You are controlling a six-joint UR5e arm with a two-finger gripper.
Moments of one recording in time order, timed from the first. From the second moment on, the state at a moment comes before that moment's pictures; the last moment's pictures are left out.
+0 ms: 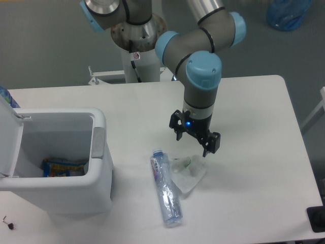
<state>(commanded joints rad) 2.54 -1.90 -1.75 -0.94 1.47 1.22</state>
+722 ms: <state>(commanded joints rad) 2.49 -1.95 -1.76 -0.88 1.47 1.17</state>
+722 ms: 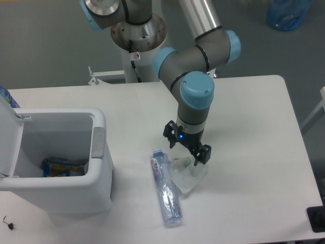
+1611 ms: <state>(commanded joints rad) 2.49 -1.94 -1.75 -0.87 1.47 1.11</state>
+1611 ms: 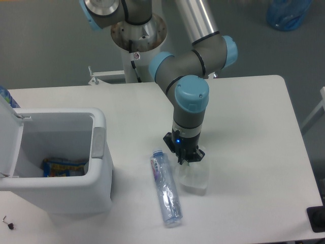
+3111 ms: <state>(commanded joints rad) 2.48 -1.64 -1.55 -0.87 1.19 0.18</state>
